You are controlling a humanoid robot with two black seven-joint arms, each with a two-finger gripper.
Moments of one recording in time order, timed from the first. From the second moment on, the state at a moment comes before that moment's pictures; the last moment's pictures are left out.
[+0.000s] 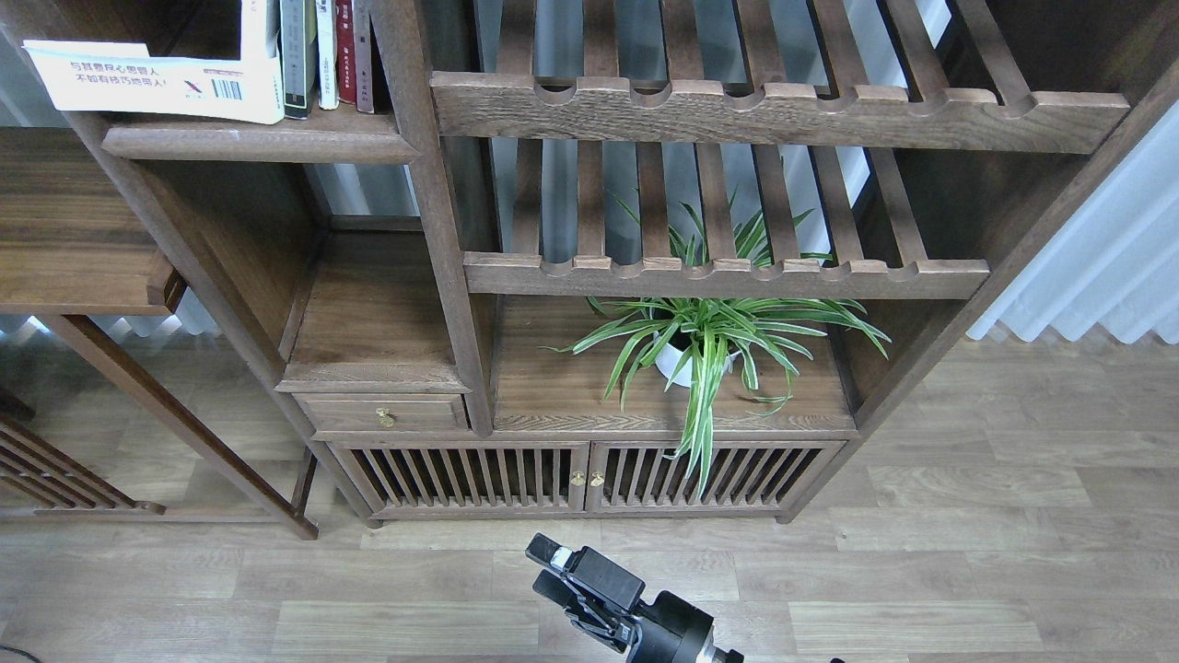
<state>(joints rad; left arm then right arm) -1.64 0.46 -0.64 -0.35 0.13 -0.49 0.45 -0.12 0.01 0.81 1.11 0.16 0.58 -0.34</state>
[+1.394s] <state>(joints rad) -1.60 0.45 -0.66 -0.45 0.13 -0.49 0.45 -0.12 0.01 0.85 1.10 0.17 0.58 -0.33</state>
